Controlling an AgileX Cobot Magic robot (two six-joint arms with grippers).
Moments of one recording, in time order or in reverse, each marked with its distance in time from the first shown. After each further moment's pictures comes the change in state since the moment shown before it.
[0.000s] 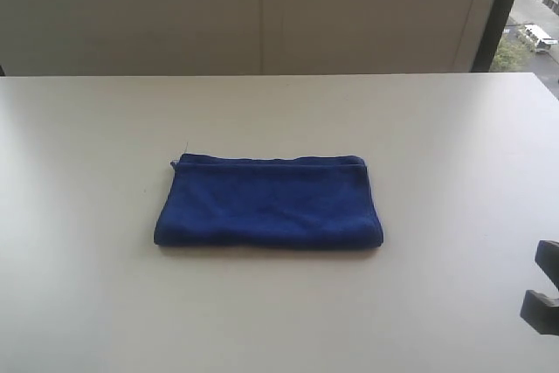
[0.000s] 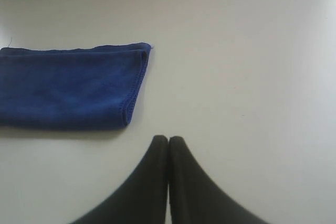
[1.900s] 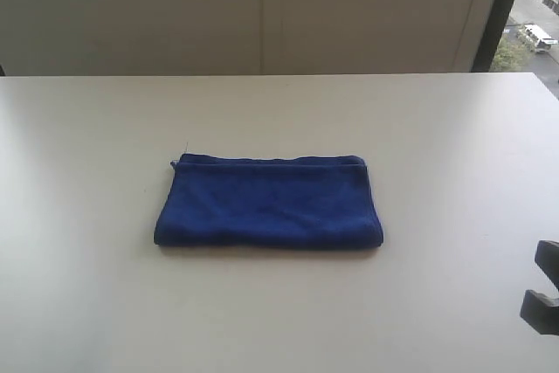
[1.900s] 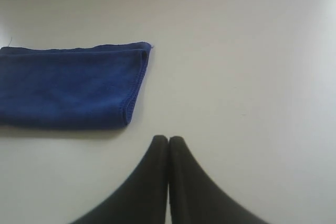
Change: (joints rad) left arm -0.165 0.194 -0.006 -0.813 -0.284 0.484; right arm 0.000 0.002 -0.001 0.000 0.002 0.000
